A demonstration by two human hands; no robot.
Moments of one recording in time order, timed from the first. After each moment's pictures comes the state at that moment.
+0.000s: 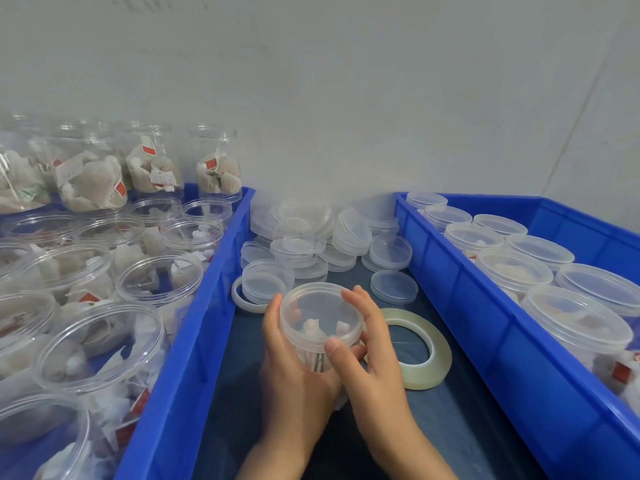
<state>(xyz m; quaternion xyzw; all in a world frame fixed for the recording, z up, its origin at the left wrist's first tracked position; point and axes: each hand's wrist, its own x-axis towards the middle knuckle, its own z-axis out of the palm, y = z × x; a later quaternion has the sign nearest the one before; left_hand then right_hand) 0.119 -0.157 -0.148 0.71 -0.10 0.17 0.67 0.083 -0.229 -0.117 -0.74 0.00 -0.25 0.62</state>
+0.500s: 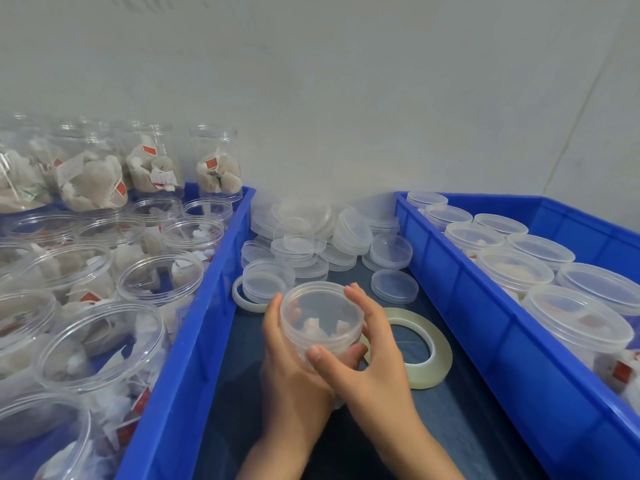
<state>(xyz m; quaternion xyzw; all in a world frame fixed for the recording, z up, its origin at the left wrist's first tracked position) 0.122 -0.155 -0.147 0.72 -0.09 0.17 0.67 0.083 -0.231 -0.115 -0.75 0.02 -0.24 0.61</state>
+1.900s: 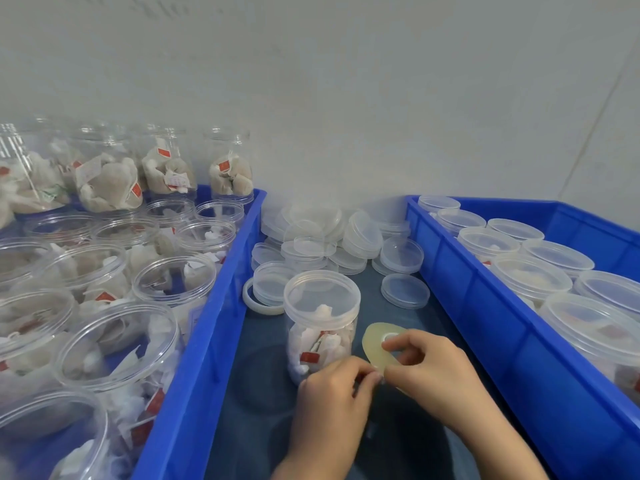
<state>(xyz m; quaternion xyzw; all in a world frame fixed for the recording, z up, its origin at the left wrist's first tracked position) 0.115 -0.167 -0.163 0.81 -0.23 0.18 0.50 0.083 -0.297 -0.101 -0.90 0.18 -0.05 0.40</state>
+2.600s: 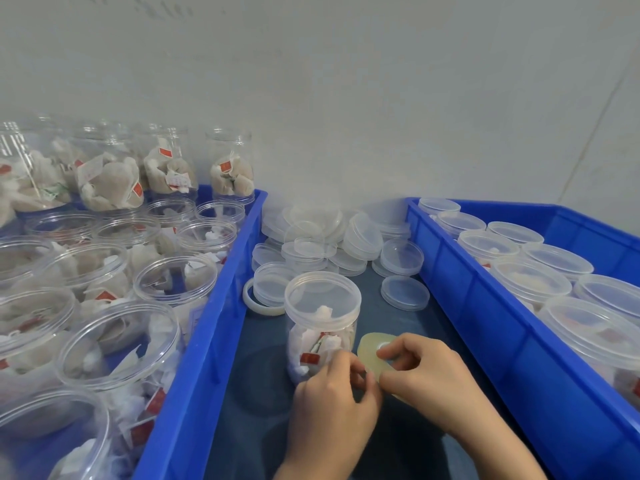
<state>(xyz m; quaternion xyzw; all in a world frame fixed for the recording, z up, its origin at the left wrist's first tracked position) 0.110 -0.165 -0.157 0.83 -0.21 0.26 0.44 0.082 -0.295 -0.102 -0.90 0.17 -0.03 0.40</state>
